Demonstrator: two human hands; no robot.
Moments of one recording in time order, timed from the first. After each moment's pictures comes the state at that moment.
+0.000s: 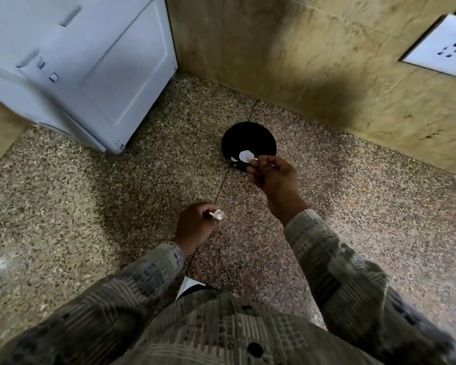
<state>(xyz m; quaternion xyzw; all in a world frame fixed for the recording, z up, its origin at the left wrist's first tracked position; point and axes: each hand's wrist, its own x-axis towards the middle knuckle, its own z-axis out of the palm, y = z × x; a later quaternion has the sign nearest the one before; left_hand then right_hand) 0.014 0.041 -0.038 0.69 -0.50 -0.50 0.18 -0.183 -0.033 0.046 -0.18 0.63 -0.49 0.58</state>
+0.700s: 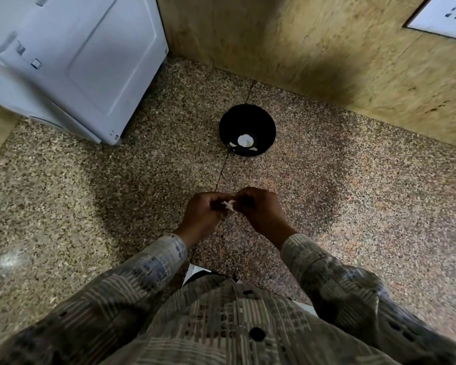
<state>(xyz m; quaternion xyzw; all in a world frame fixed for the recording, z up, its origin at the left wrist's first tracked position) 0.007 0.048 -0.033 0.59 -0.49 -0.60 0.24 -0.175 0.054 0.001 -0.58 0.68 -0.17 0.43</state>
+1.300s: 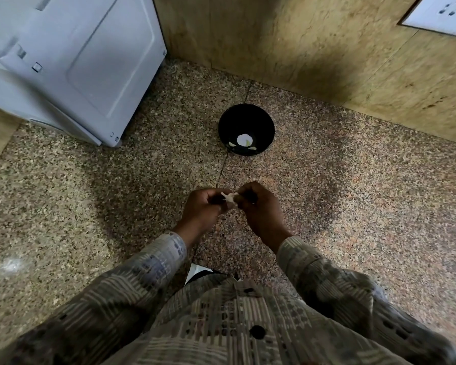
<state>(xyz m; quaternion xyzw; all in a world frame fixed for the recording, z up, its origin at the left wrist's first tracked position) 0.005 0.045 -0.015 0.61 -0.41 -0.62 0.27 -0.163 0.065 0.002 -0.45 0.70 -0.30 0.46</state>
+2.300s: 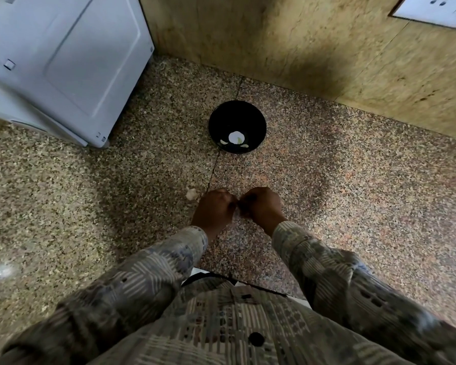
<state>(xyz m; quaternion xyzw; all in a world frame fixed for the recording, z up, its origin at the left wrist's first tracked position) -0.032 0.038 -0.042 0.53 -0.78 -0.32 0.08 -0.195 0.041 -0.040 -0.44 0.79 -0.08 0.43</state>
